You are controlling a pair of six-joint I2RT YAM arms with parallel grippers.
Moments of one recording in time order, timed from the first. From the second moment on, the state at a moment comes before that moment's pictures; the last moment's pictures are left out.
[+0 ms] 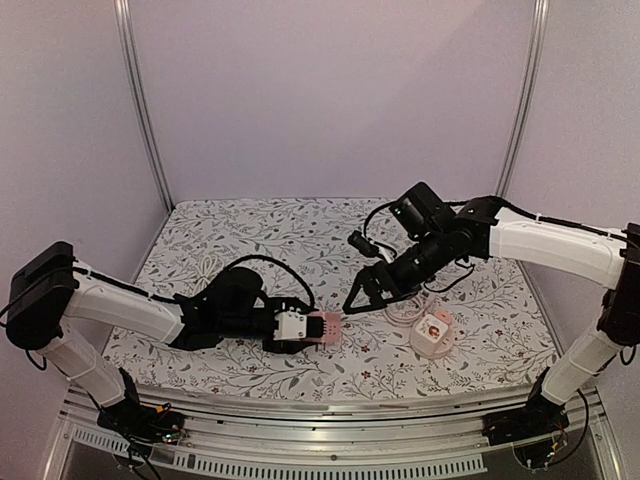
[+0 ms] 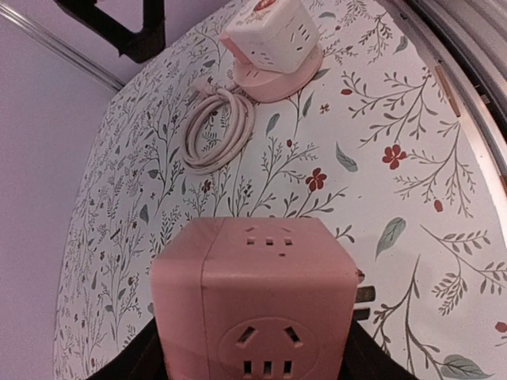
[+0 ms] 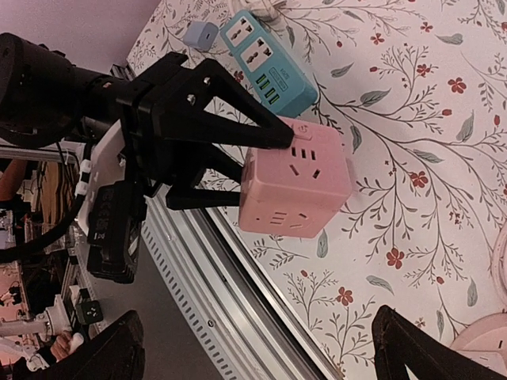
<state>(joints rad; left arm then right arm) -0.98 1.53 0.61 0.41 0.17 0.81 0.84 1.56 1.31 -0.72 -0.53 0.34</state>
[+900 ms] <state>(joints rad) -0.98 1.55 0.57 0.49 0.31 1.14 0.85 1.95 1.56 -0.92 -0.69 0.37</state>
